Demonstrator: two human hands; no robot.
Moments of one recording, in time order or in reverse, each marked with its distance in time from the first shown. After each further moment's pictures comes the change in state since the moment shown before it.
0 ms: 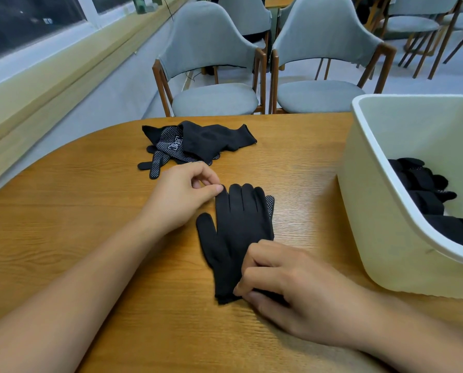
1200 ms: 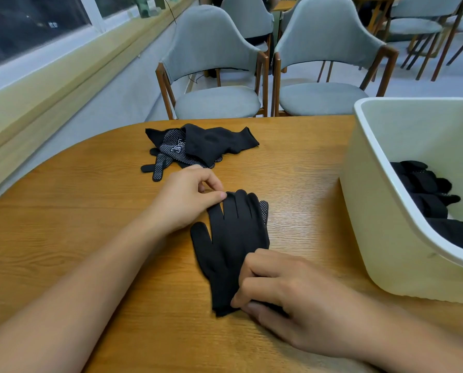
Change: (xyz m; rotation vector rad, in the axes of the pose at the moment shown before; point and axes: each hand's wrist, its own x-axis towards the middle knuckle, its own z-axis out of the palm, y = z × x) left_hand 0.005 0.002 0.000 0.119 -0.081 -0.011; right_hand 0.000 -0.004 0.001 0.033 -0.040 -0.011
